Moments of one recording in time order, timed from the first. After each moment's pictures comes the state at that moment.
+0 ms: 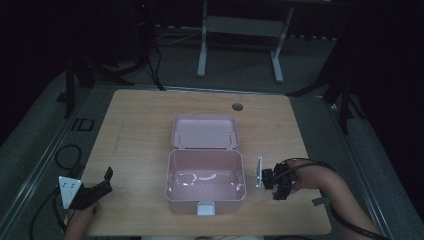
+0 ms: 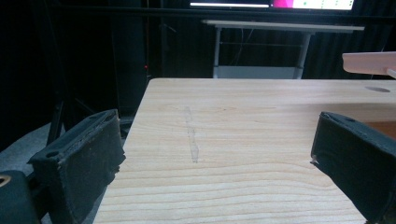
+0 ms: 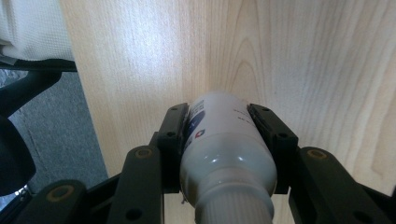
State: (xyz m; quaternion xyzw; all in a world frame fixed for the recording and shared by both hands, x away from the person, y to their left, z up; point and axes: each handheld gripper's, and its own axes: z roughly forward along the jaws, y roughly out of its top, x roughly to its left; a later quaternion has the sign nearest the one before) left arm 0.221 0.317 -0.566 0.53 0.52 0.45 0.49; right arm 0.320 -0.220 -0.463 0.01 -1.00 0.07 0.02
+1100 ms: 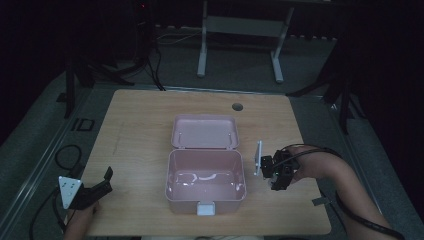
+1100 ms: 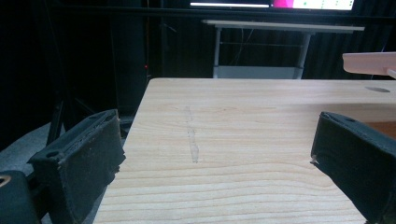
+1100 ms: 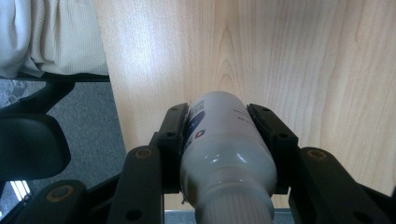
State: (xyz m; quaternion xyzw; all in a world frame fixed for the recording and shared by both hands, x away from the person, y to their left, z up) left arm 0.222 0.317 -0.565 0.53 0.52 0.45 0.49; right arm 0.319 -0.200 -0.397 0.00 -1.00 0.05 0.00
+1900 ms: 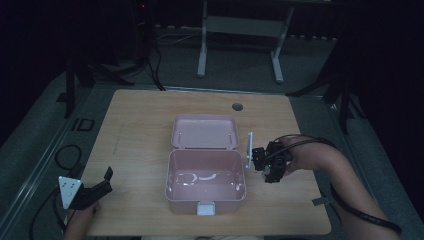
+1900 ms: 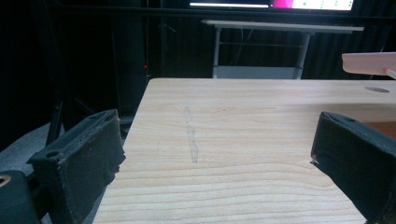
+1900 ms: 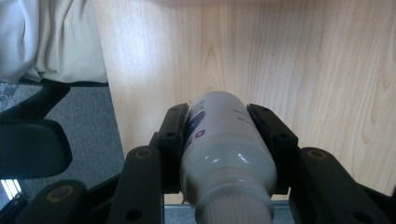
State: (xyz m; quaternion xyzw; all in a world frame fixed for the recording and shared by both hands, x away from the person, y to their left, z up) left arm 0.221 0.317 -0.566 0.53 0.52 0.45 0.49; right arm 0.322 -0.172 -0.369 0.01 -1.00 0.06 -0.02
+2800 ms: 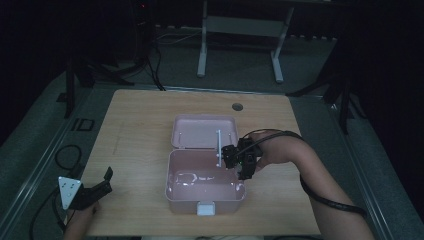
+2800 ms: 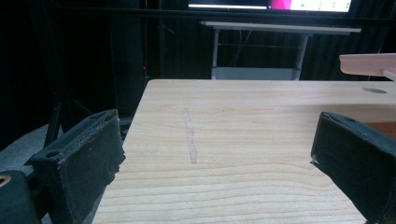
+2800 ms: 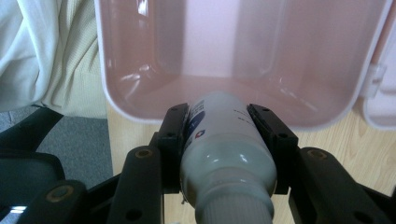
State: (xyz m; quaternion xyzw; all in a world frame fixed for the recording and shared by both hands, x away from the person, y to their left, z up) left arm 0.221 0.317 -0.566 0.53 0.52 0.45 0.50; right arm 0.325 -0.104 -0.368 0.06 -1.00 0.04 -0.01
